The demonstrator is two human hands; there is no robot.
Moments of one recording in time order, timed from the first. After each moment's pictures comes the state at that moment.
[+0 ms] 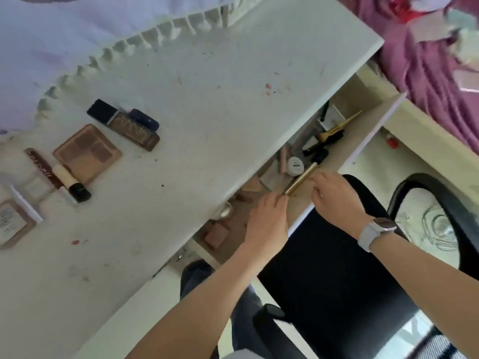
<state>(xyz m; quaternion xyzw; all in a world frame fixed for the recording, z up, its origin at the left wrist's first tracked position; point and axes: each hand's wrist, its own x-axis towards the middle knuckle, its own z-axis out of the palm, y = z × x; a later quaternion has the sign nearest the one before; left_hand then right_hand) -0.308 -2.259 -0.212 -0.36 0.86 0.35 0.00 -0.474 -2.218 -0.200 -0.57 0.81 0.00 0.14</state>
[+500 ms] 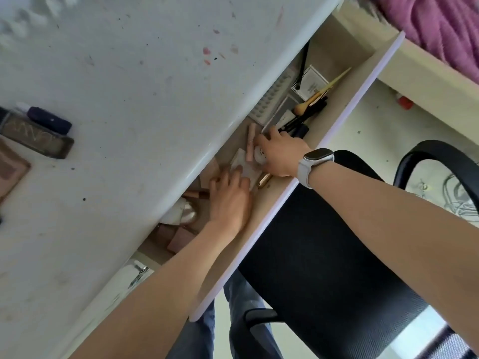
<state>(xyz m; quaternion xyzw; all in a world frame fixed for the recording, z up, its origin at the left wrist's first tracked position) -0.351 -2.283 -0.290 -0.38 0.90 0.16 0.12 -0.515 -2.292 -0.262 -0.62 0.73 0.14 0.25</state>
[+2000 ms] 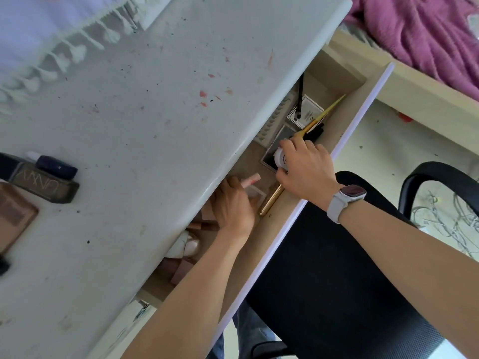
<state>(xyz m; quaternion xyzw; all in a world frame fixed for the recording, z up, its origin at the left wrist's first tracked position) -0.395 -2.310 -0.277 -0.56 0.81 0.18 0.04 -0.544 -2.282 -0.242 -0.56 0.82 0.00 0.12</state>
